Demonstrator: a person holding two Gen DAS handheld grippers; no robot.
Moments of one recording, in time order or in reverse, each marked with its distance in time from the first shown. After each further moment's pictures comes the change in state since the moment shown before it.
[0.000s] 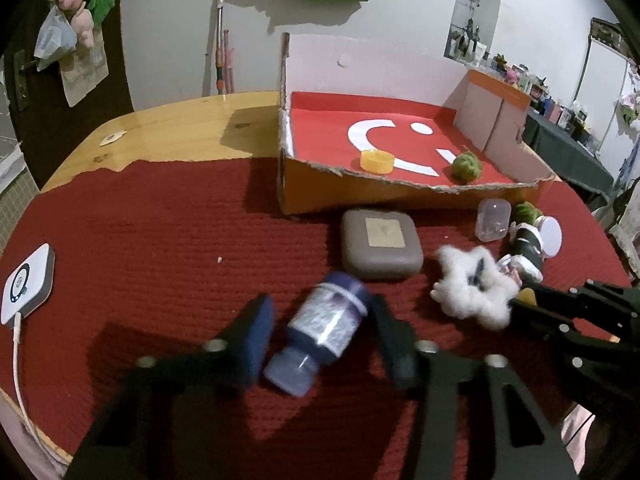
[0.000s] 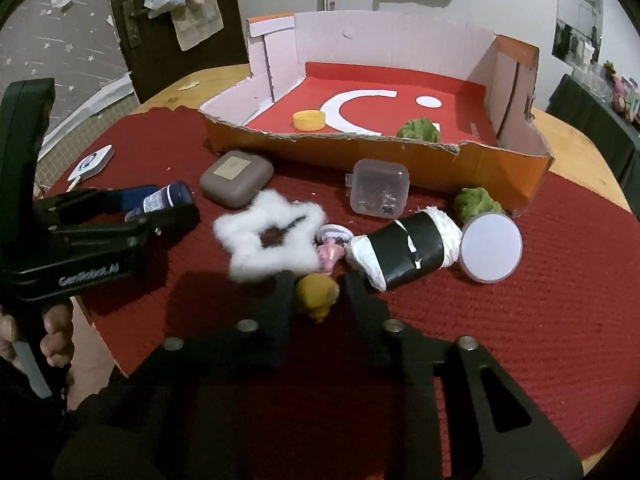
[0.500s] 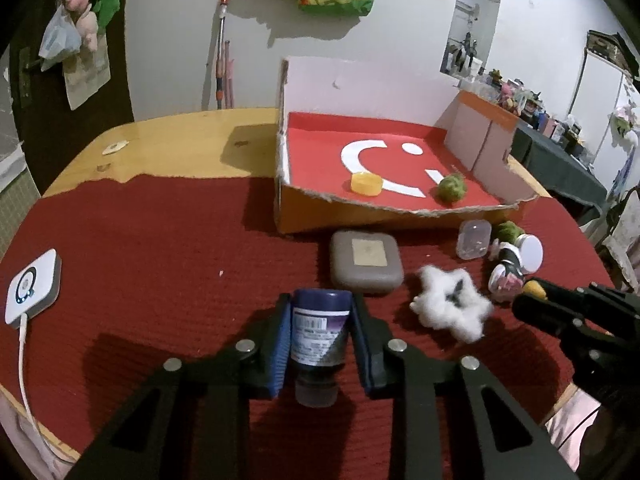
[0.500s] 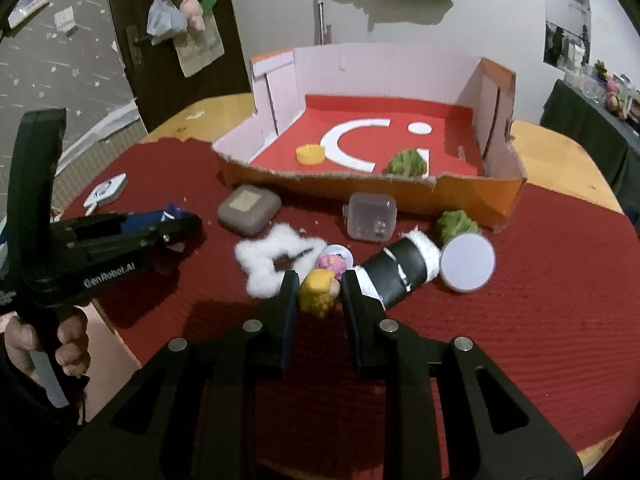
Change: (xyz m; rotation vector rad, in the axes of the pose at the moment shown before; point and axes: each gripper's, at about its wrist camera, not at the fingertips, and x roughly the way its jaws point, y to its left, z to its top) left arm -0.019 -0.004 0.005 -0.012 -0.049 -0.019; right arm -0.032 -0.002 0.005 0.033 -0.088 0.016
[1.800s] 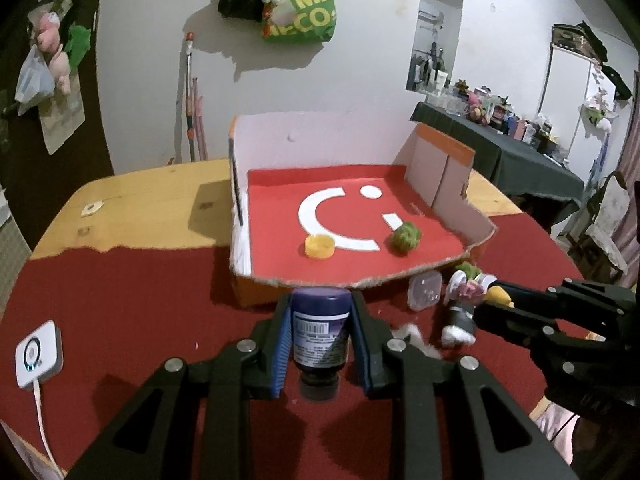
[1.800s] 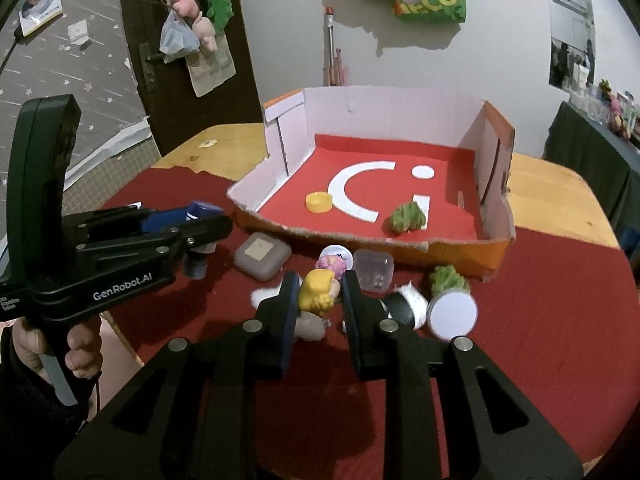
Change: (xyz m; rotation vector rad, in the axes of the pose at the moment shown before) left arm -0.021 -0.029 0.041 0.091 -0.087 -0.064; right arm -0.021 0.001 0.032 -0.029 -0.067 0.026
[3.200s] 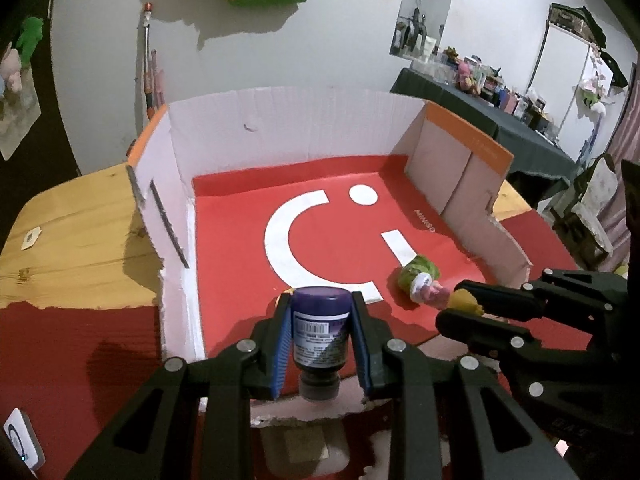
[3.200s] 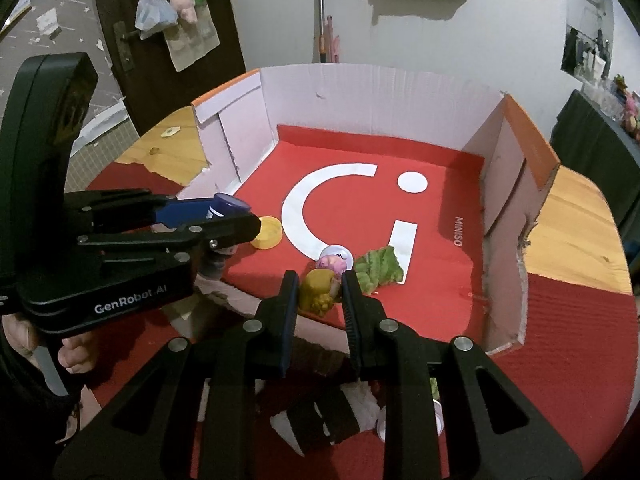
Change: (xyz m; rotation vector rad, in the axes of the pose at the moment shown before) left arm 0.097 -0.001 0.060 0.035 0.155 -0.094; right arm 0.075 -0.044 0.055 -0.004 0.145 -0.012
